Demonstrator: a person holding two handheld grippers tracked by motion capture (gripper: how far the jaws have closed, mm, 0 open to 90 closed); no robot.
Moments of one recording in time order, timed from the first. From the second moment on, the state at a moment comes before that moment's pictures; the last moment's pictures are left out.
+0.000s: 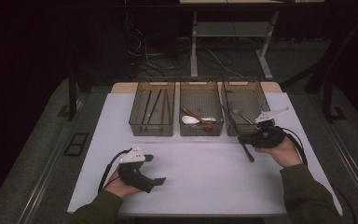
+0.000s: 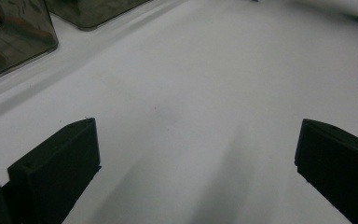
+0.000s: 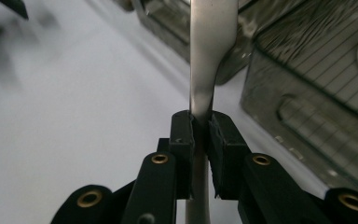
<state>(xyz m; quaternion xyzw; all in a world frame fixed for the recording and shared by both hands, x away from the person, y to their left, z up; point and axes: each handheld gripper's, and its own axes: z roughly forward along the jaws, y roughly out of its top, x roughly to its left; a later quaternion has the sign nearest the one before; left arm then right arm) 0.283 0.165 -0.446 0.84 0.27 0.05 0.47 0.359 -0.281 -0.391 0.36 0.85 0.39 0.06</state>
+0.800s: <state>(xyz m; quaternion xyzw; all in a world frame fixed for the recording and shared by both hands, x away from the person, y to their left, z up) 0.284 0.165 -0.447 0.84 0.27 0.05 0.48 0.366 -0.313 -0.352 0.40 0.76 0.49 0.14</state>
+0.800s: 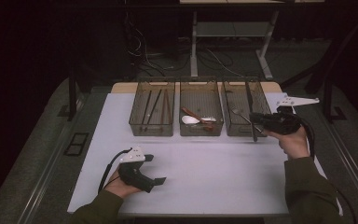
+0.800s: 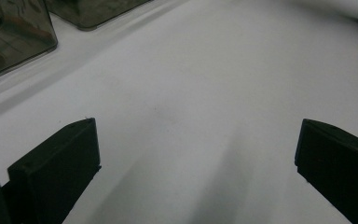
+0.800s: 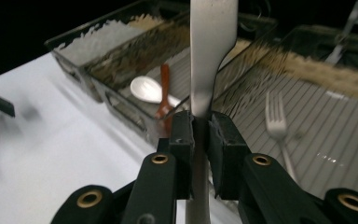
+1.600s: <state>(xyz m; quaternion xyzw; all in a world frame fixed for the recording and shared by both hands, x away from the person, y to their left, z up) 0.284 0.164 -0.447 0.84 0.27 0.05 0.47 0.423 -0.331 -0.331 0.45 0.74 0.45 0.20</state>
